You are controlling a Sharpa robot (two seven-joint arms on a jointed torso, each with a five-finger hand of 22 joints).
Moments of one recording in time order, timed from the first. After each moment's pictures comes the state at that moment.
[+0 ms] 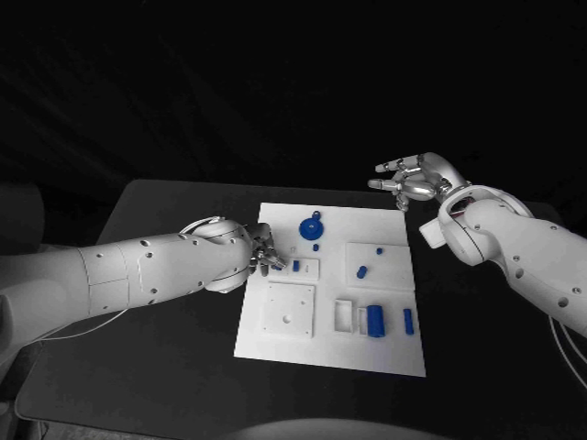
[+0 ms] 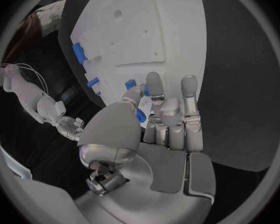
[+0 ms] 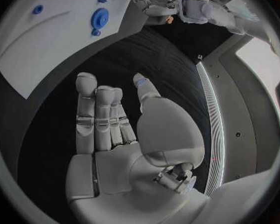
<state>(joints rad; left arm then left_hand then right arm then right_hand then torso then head) 1.22 -0.61 -0.21 1.28 -1.13 -0.16 -0.49 1.16 0.05 0.13 -0.07 0.58 1.18 0.04 0.07 1.02 1.47 -0.06 0.54 0.32 1.38 -0.12 1.27 0.77 0.02 1.27 -0.13 0.47 1.31 0.94 -0.62 0.46 1.19 -1.11 -0.26 0.00 1.25 -0.04 -0.03 -0.07 0.39 0.90 0.13 0.06 0.06 1.07 0.03 0.89 0.92 1.34 -0.04 0.89 0.93 0.11 1.46 -0.06 0.40 1.31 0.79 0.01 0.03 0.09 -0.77</state>
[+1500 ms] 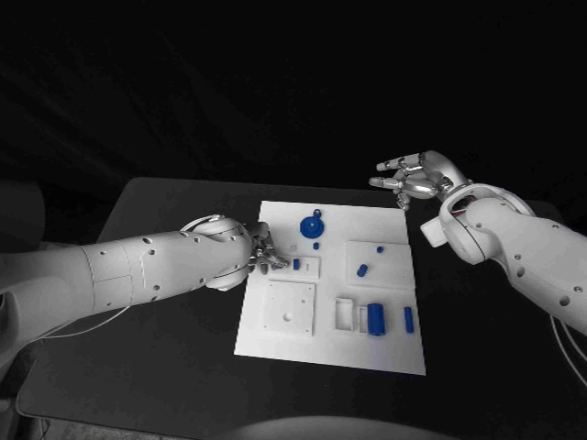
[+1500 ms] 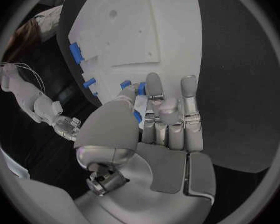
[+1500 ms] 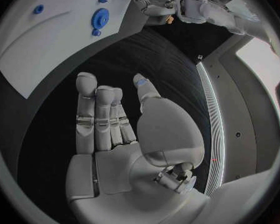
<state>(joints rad) 1.21 -0.60 -0.22 1.25 -1.12 -0.16 -0.49 1.15 -0.04 0.07 0.08 0.52 1.26 -0.04 0.08 1.01 1.46 -0.07 0.54 0.32 1.38 -0.12 1.25 0.76 0.02 1.27 -0.14 0.46 1.31 0.94 -0.62 0.46 1.19 -1.11 -0.26 0.00 1.24 -0.03 -0.03 -0.07 0.40 0.90 0.13 0.06 0.06 1.07 0.03 0.89 0.92 1.34 -0.04 0.89 0.93 0.11 1.46 -0.06 0.39 1.31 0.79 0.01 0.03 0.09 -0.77</state>
